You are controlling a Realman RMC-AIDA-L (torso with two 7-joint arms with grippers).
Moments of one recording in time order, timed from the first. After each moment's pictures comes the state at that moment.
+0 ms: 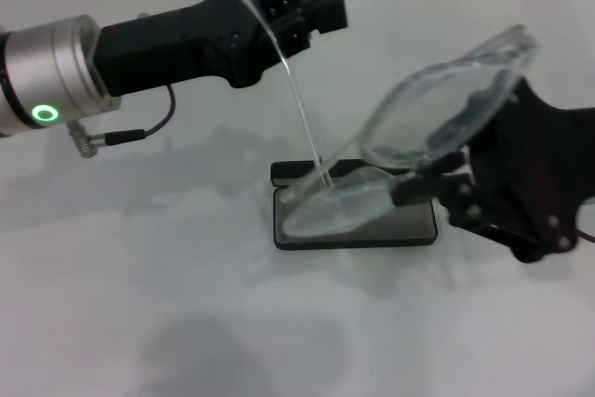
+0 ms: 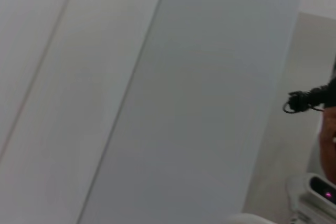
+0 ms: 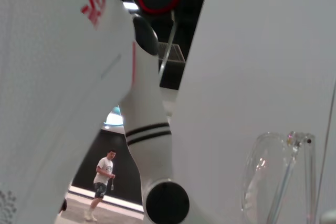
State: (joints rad) left arm -0.59 -2.09 0.94 0.68 1.45 1.73 -1.55; right arm 0.64 2.02 -1.19 -0.58 -1.30 -2.05 0.89
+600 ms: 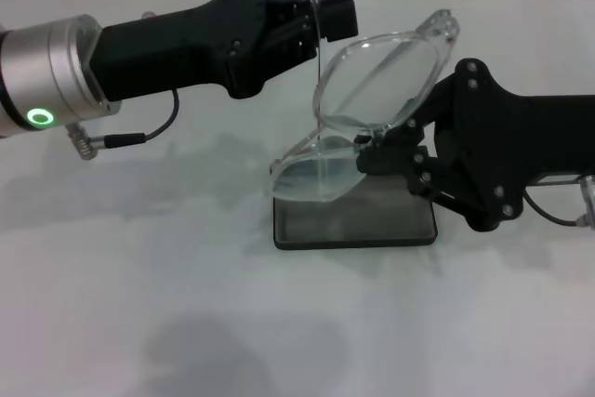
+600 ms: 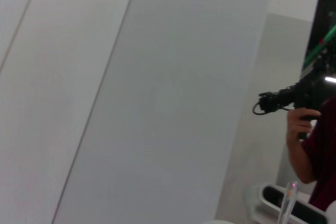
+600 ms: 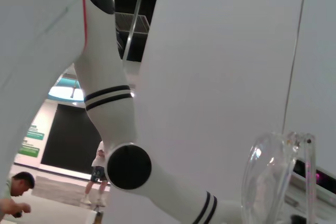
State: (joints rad) left arm -0.60 -2.08 0.96 0.69 1.43 1.79 -1.53; right arm 0.64 2.02 -1.20 -0.56 -1.30 -1.93 0.89
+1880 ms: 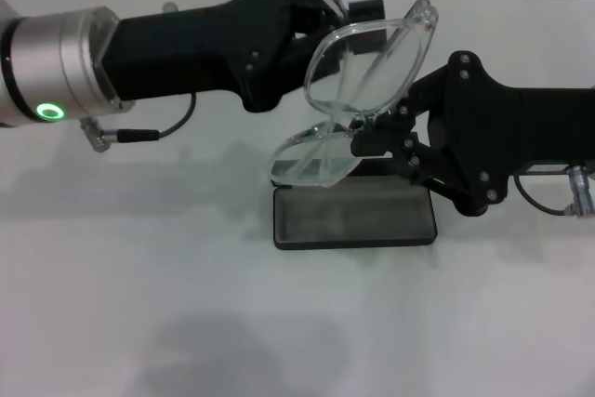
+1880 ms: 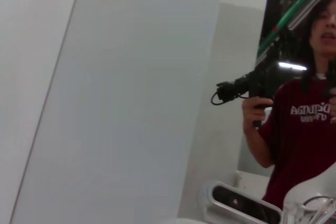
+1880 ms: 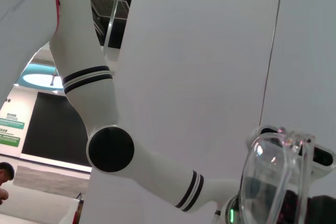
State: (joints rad) left arm -0.64 -2.08 0.98 0.69 1.43 1.85 -1.51; right arm 0.64 2.02 -1.20 -0.54 -1.30 -1.87 0.89
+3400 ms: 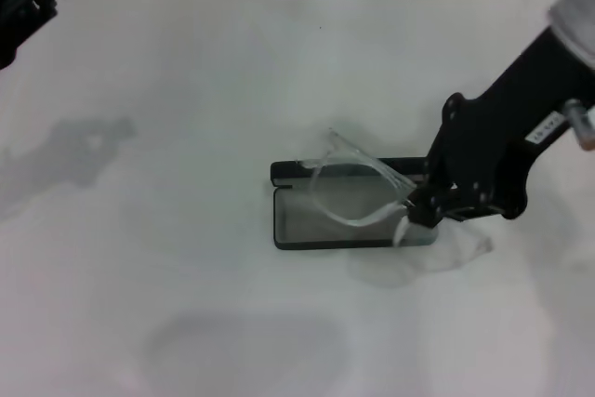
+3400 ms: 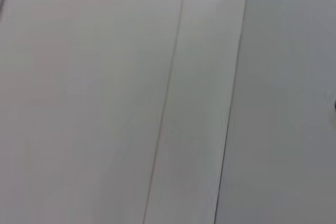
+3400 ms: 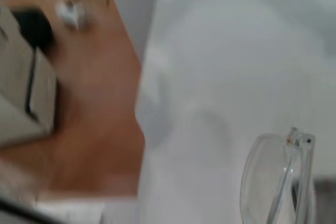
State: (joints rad) left arm -0.36 -1.97 0.70 0.80 1.41 1.79 -1.49; right arm 0.92 2.01 -1.30 -1.48 -2.16 -2.07 2.28
